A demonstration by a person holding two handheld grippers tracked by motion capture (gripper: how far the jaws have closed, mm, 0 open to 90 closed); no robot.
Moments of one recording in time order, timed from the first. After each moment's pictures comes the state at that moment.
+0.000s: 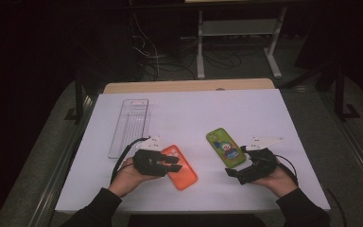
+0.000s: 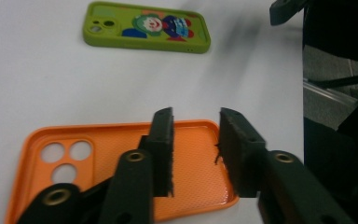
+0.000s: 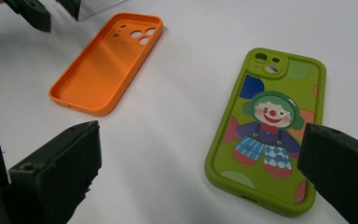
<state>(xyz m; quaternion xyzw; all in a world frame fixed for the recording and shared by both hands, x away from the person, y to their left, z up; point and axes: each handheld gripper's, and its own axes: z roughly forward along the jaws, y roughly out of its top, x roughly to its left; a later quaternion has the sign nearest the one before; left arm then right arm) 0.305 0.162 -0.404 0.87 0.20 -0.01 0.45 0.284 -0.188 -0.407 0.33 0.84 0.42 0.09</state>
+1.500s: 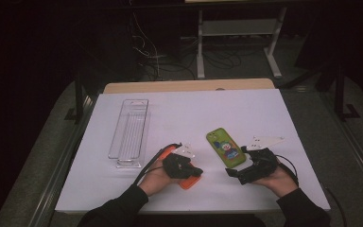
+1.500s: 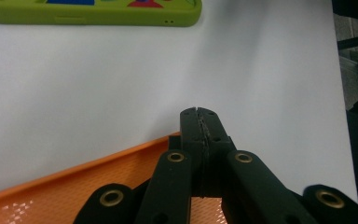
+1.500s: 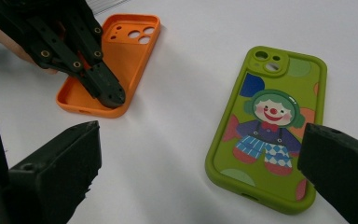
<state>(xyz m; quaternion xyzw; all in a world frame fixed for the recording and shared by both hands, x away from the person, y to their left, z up) 0.316 0.088 -0.446 0.90 0.17 -0.03 0.40 0.284 -0.189 -0.408 0.33 0.84 0.42 0.09</state>
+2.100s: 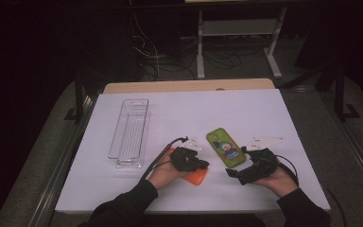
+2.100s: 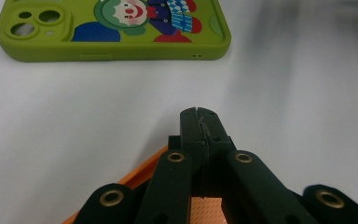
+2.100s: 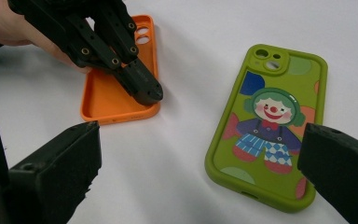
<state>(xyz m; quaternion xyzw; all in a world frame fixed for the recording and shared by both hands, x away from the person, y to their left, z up) 0.332 0.069 -0.448 0.89 0.19 -0.02 0.41 0.284 -0.189 -0.408 0.33 0.84 0.42 0.09</state>
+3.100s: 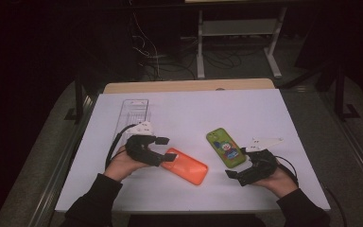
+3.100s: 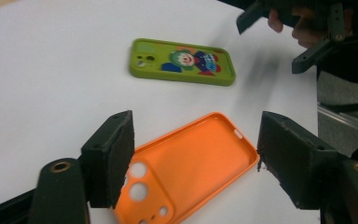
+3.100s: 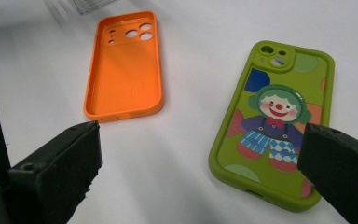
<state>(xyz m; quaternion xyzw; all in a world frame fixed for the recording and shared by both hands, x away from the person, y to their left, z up) 0.328 0.193 -0.373 0.84 0.23 0.02 0.48 0.283 -0.188 -0.411 0.33 0.84 0.42 0.08</state>
